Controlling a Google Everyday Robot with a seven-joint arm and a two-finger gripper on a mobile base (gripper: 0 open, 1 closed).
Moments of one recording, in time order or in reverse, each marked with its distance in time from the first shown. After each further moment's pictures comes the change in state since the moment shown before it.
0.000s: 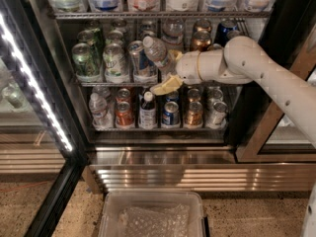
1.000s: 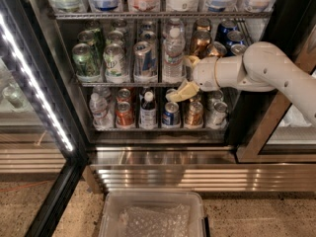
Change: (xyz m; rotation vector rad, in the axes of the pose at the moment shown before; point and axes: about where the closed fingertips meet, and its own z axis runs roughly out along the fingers) arm 0.026 0.007 -0.055 0.077 0.078 0.022
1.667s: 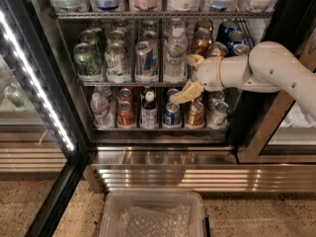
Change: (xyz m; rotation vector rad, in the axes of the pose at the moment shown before) arm 0.002 0.000 -0.014 0.019 0.013 -0.002
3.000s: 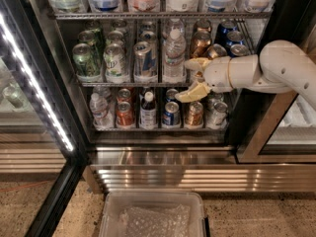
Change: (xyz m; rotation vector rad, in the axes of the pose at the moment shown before) arm -0.012 0.012 -0.017 -0.039 -0.025 -0.013
